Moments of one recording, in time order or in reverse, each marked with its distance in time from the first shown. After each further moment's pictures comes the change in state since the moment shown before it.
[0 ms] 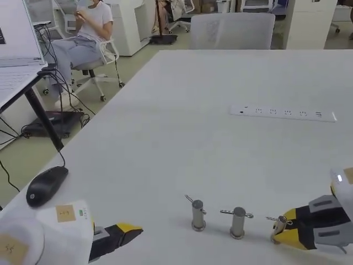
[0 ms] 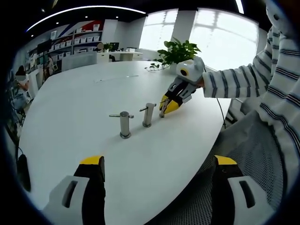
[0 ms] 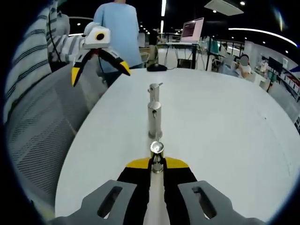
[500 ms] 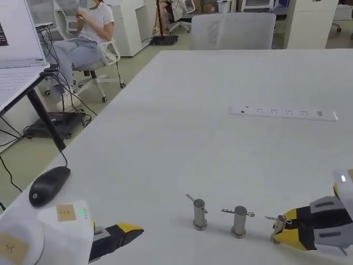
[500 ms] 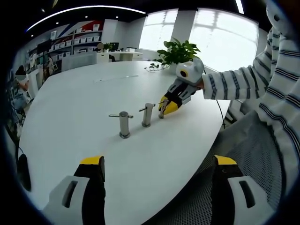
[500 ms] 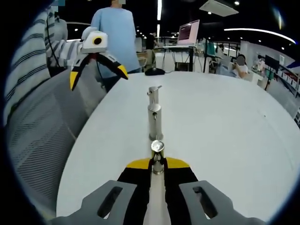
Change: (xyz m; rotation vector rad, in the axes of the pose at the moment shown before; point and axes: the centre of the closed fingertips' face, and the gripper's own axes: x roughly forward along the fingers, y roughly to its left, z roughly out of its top) left arm -0.002 -0.002 0.003 0.000 -0.001 -0.001; right arm 0.001 0.001 0.002 0.037 -0.045 -0.009
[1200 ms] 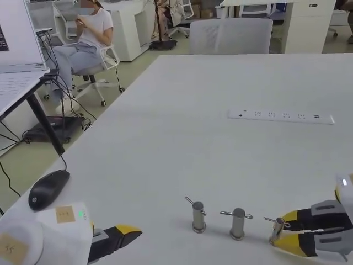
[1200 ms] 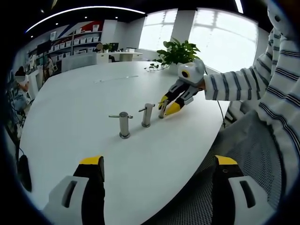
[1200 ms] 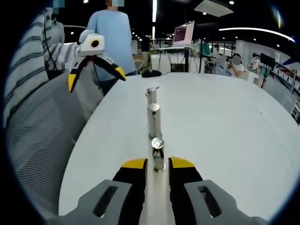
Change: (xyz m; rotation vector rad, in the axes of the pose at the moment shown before) left arm 0.000 0.000 -0.001 0.006 0.001 0.001; right arm -0.006 0.001 -0.004 0.031 -0.020 -0.034
